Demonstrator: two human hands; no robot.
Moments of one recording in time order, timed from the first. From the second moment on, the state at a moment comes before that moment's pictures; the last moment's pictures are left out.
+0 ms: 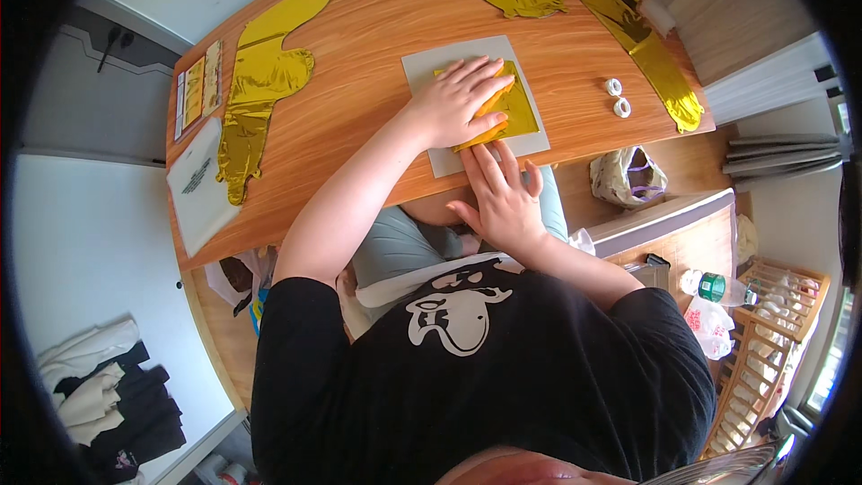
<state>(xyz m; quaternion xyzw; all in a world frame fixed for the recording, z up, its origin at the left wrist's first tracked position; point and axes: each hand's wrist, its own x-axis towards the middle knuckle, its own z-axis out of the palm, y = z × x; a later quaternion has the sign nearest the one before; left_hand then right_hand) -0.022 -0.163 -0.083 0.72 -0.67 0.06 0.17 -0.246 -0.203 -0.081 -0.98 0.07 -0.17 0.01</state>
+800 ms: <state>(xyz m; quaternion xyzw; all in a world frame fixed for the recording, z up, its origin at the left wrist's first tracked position) -0.025 -0.164 -0.081 0.71 -0.68 0.07 0.17 -0.241 -0.204 -0.080 -0.98 0.08 -0.20 0.00</state>
